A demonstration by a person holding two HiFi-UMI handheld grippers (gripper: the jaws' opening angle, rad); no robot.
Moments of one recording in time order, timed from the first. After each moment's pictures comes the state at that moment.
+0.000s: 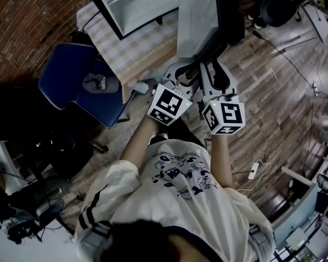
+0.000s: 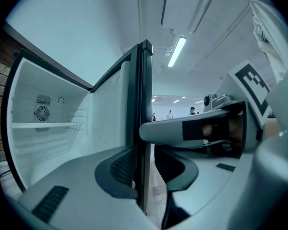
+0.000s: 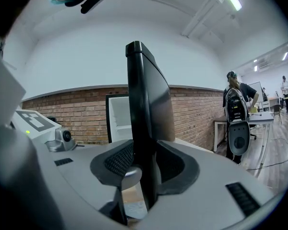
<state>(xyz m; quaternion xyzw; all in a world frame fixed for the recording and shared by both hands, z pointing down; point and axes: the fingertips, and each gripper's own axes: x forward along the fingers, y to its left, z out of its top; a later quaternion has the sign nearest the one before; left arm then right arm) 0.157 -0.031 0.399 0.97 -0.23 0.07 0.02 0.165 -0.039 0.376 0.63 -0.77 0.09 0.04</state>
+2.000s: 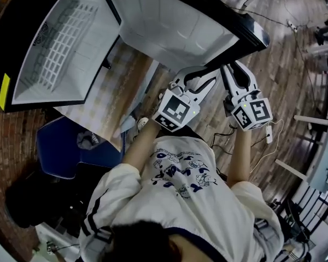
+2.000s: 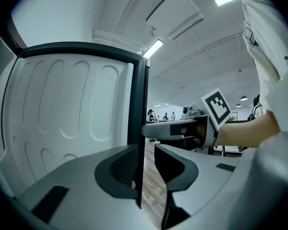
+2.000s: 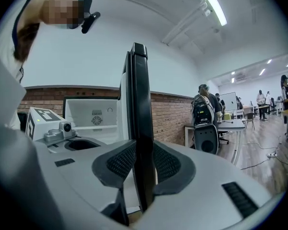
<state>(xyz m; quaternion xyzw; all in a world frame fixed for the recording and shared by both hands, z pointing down) 0.347 -0.046 0.393 1.00 0.05 0.06 0.00 0.400 -0.050 0.380 0.73 -0.68 0.08 0.03</state>
